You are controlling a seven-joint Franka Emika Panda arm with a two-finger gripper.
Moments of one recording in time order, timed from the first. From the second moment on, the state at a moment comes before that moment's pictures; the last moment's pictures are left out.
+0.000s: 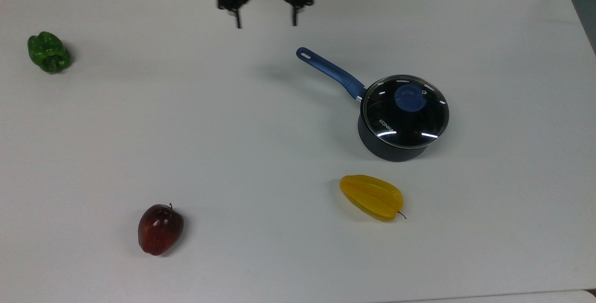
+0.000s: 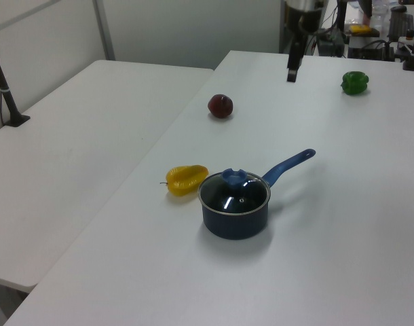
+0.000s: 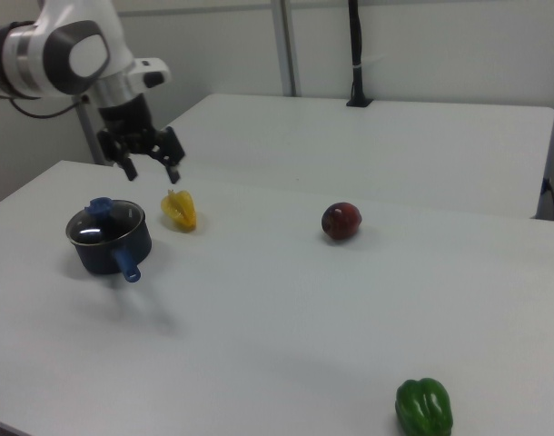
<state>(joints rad) 0.14 0.09 0.04 -1.65 -0.05 1.86 0.01</state>
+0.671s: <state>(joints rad) 0.41 0.22 0.04 -1.65 -0.04 2.15 0.20</state>
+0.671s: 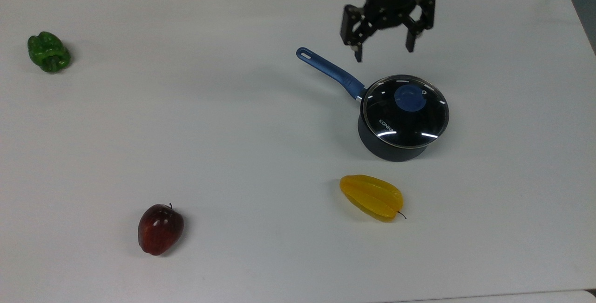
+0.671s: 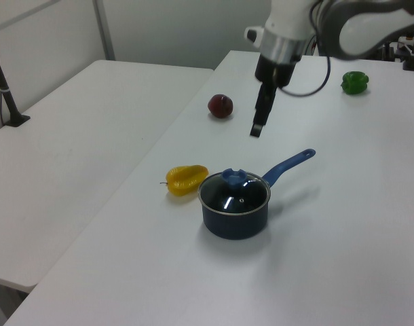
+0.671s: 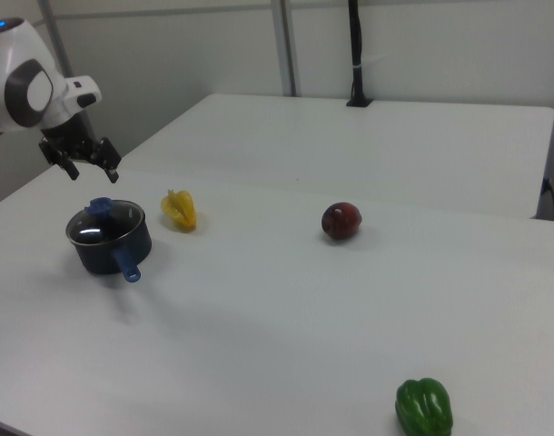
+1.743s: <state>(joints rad) 0.48 0.39 0.04 -1.64 -0.11 2.35 0.31</state>
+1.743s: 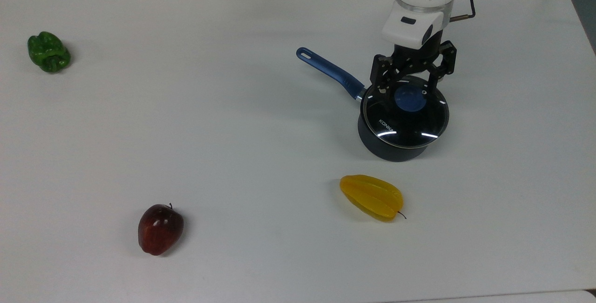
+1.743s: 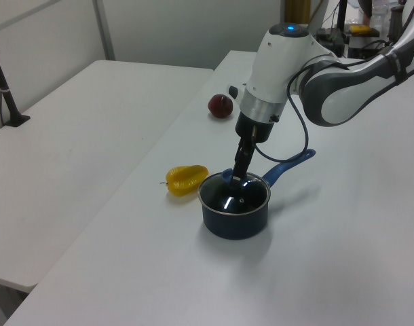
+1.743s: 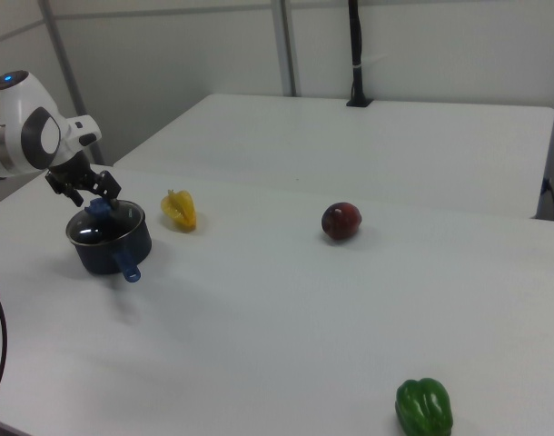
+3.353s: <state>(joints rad) 0.49 0.40 0.04 -1.64 -0.13 2.35 0.39</state>
